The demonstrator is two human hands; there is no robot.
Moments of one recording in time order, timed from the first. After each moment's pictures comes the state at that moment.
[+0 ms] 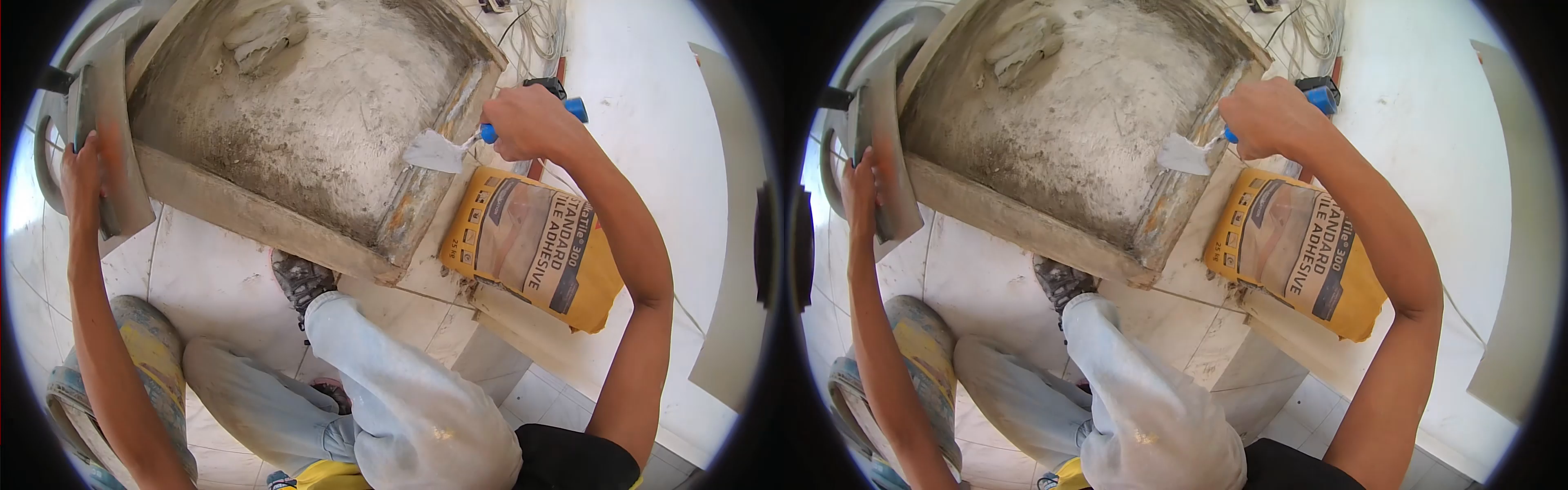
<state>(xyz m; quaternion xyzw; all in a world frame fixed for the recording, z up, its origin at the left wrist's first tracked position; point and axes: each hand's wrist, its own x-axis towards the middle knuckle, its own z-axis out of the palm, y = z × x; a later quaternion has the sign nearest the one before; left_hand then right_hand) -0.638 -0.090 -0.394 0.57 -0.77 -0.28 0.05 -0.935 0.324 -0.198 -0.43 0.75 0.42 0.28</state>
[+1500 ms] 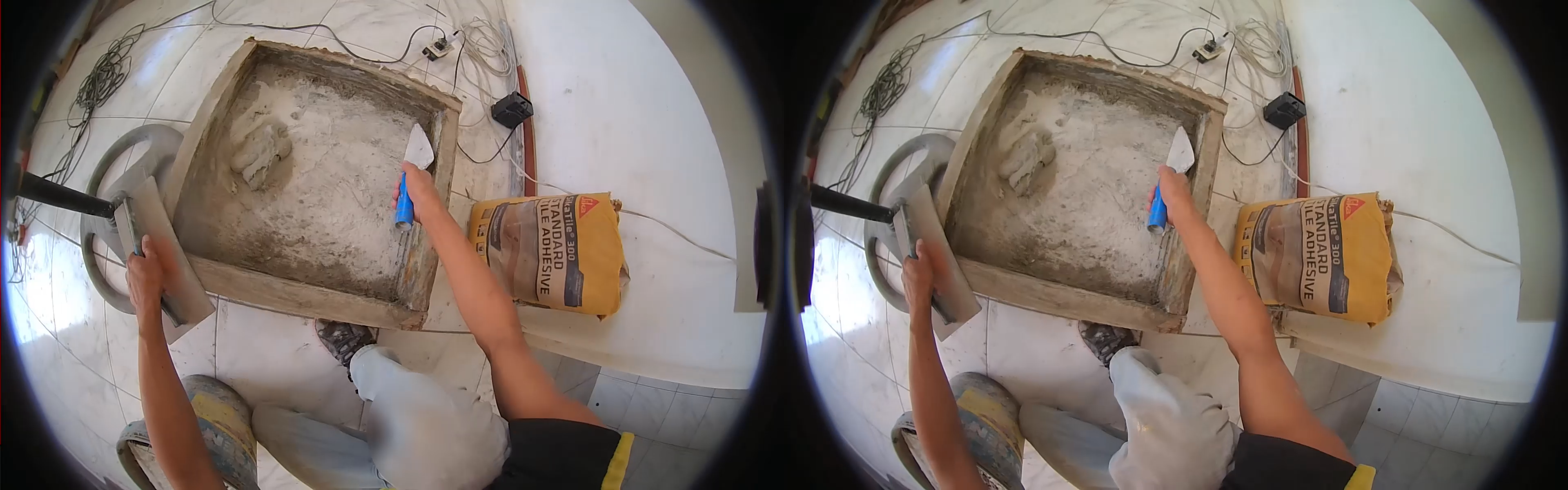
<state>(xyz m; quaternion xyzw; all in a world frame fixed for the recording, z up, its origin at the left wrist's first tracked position) -0.662 -0.077 -0.340 0.54 -0.81 -0.24 -0.01 -0.914 0.351 -0.389 0.28 0.67 -0.65 0.23</state>
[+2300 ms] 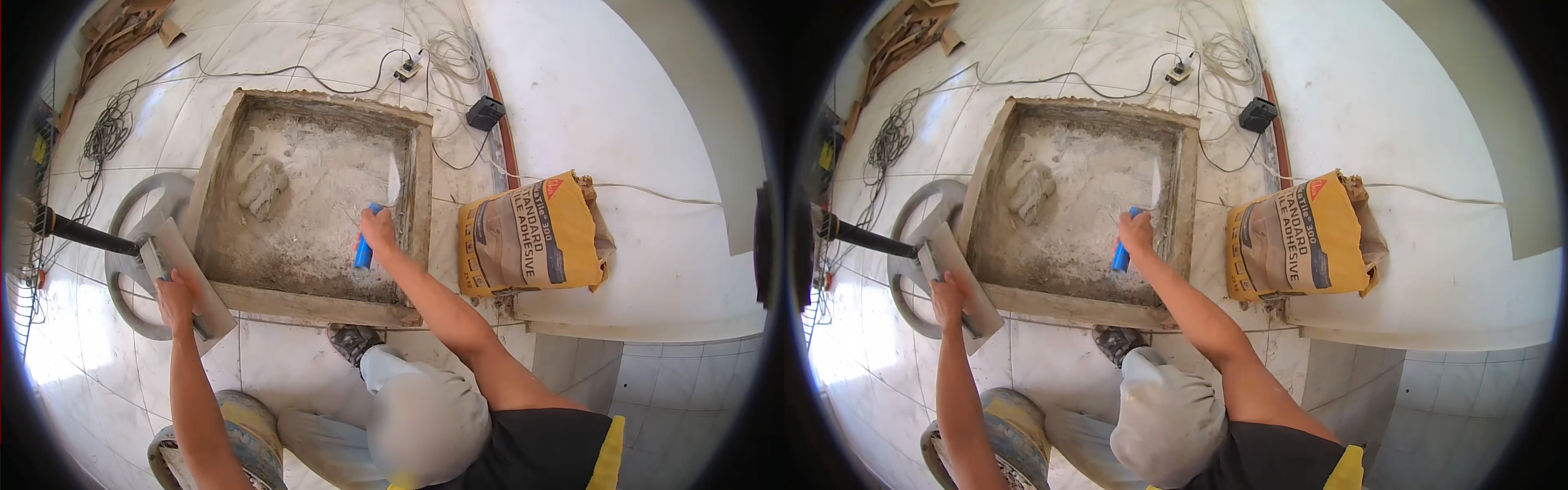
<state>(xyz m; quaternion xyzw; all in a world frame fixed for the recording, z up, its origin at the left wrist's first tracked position) -0.662 -0.067 -0.332 0.54 -0.82 -0.18 -0.02 -0.839 0.303 -0.383 0.24 0.75 -0.61 0.13</state>
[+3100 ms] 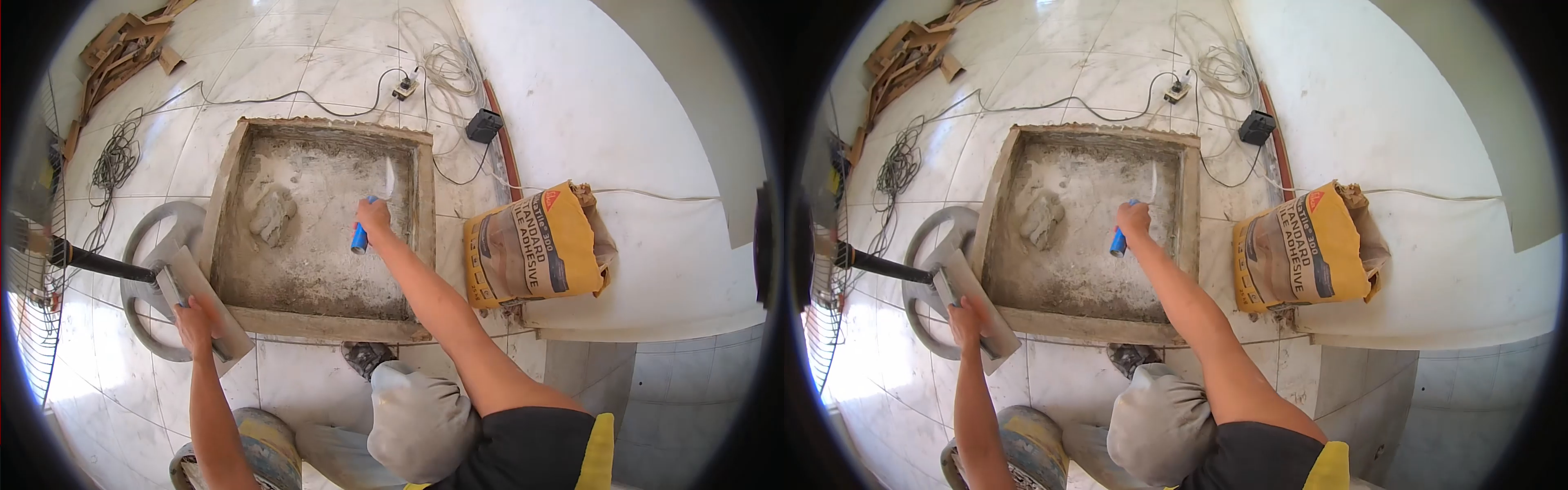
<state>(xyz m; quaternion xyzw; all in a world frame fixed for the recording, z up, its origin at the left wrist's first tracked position) -0.661 -0.068 -0.337 0.55 -0.82 -0.18 -0.01 -0.924 0.278 -0.390 0.22 0.75 -0.59 0.20</state>
